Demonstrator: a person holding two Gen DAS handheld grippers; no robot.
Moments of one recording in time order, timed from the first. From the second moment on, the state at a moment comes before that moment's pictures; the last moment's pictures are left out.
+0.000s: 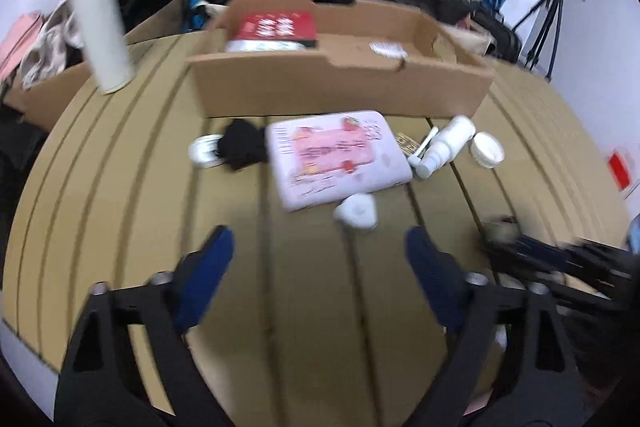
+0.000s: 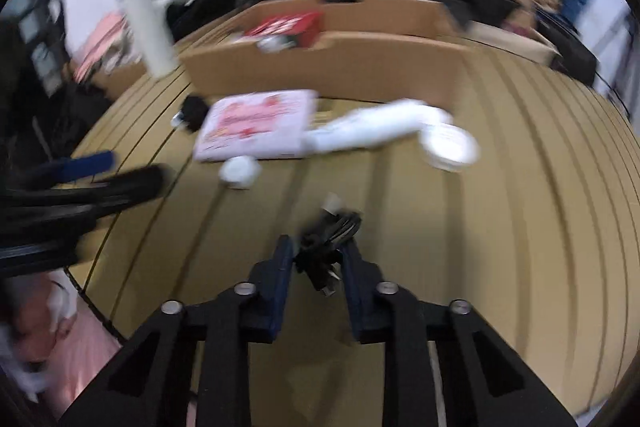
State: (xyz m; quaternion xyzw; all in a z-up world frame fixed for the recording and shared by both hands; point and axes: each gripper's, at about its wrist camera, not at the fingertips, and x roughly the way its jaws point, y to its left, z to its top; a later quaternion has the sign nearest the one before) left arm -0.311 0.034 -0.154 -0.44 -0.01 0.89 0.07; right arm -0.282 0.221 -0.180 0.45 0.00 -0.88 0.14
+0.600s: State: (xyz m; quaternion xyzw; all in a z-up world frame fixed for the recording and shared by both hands) left arm -0.277 0.026 -0.146 -0.46 -0.04 0.88 0.05; right arm -0.252 0.292 -0.168 0.43 -0.08 -0.89 0.11
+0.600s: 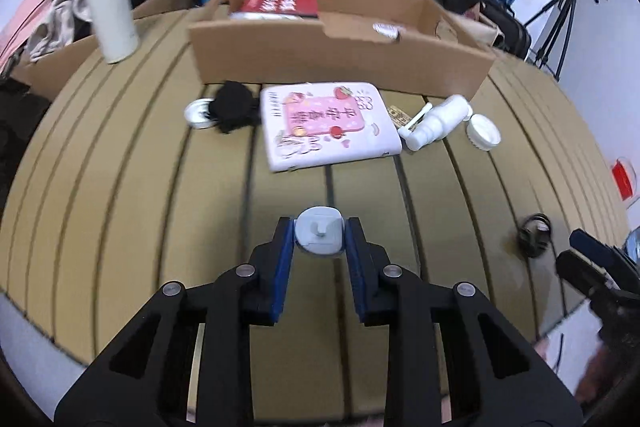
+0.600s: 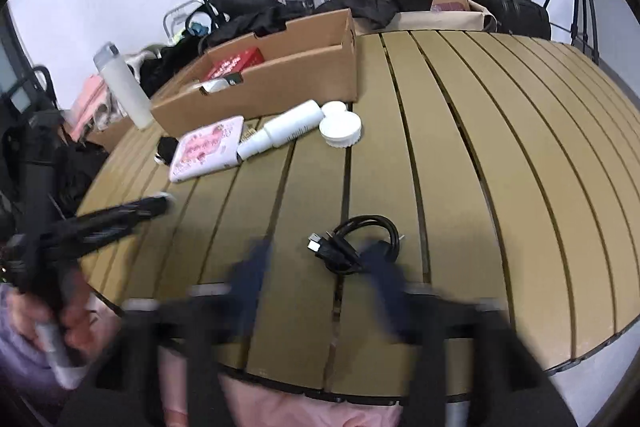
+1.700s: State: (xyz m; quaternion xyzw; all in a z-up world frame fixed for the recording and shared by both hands) left arm -0.333 0.021 0.013 -0.39 -0.07 0.90 0.17; right arm -0.285 0.280 -0.042 0.36 0.02 -0.93 0.11
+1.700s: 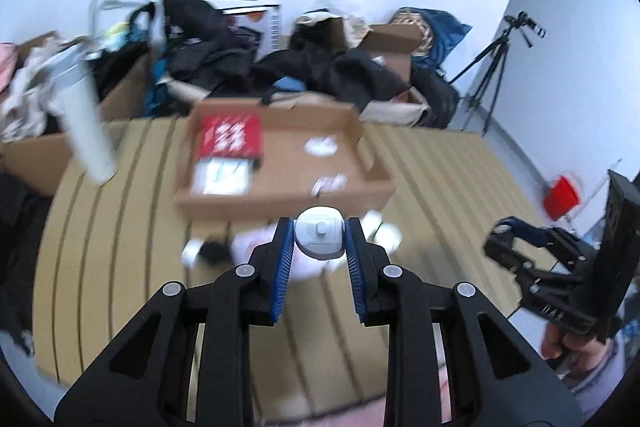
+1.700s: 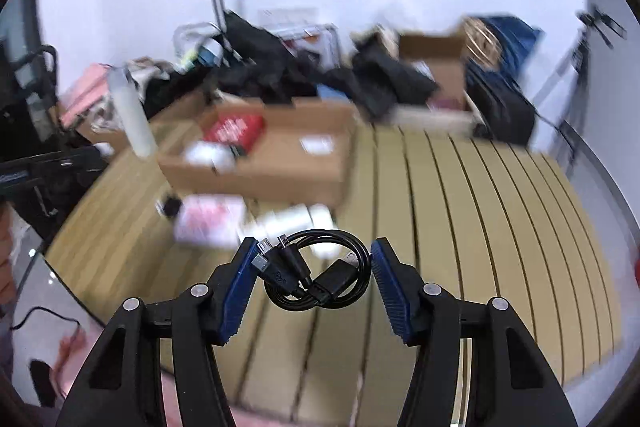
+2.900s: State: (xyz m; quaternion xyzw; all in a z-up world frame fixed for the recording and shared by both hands) left arm -0.476 -0.049 0.003 -0.47 0.08 0.88 -0.03; right arm -0.508 0.276 -0.029 0.47 0.05 -0.88 0.08
